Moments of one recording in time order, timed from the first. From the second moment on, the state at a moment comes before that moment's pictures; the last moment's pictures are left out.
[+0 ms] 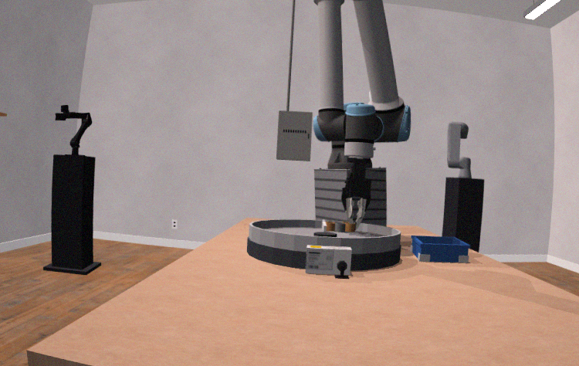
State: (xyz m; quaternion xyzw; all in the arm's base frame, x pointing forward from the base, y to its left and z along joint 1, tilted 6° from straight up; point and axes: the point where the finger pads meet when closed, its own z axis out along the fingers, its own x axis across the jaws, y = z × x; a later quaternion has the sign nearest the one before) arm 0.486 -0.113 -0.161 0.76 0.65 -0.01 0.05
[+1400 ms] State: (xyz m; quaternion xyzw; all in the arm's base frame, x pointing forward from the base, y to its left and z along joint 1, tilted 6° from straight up) arm 0.489 -0.111 -0.103 0.76 0.65 -0.01 0.06
